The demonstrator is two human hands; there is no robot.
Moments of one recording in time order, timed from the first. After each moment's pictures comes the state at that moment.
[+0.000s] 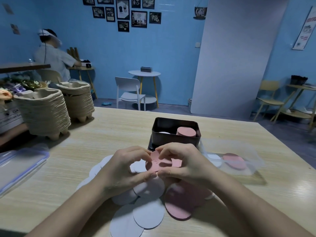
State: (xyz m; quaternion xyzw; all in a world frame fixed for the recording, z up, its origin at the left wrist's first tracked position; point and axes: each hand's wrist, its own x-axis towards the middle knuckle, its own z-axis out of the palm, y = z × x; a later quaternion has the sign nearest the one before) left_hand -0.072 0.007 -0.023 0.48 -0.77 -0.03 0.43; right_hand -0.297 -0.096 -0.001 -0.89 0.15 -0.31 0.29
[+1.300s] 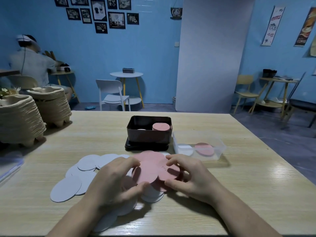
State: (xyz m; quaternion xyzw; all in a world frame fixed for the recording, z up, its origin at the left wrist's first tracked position) left_hand -0.132 0.035 -0.039 0.55 -0.75 0.05 0.35; right_hand -0.398 -0.068 -0.042 -0.87 0.27 -0.34 0.24
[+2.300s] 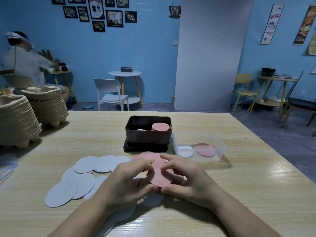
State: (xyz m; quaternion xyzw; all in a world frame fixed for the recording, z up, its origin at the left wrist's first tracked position) left_hand -0.146 0.008 -0.046 0.44 -0.79 -0.06 0.41; right_hand -0.392 -0.066 -0.041 -0.87 0.21 -0.33 0.29
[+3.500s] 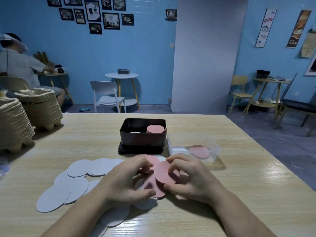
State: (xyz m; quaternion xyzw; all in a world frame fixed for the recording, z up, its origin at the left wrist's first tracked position) left_hand -0.149 -0.010 -0.038 0.46 -0.81 -0.11 0.35; right_hand -0.411 -0.081 -0.037 -0.90 0.28 -0.31 0.15
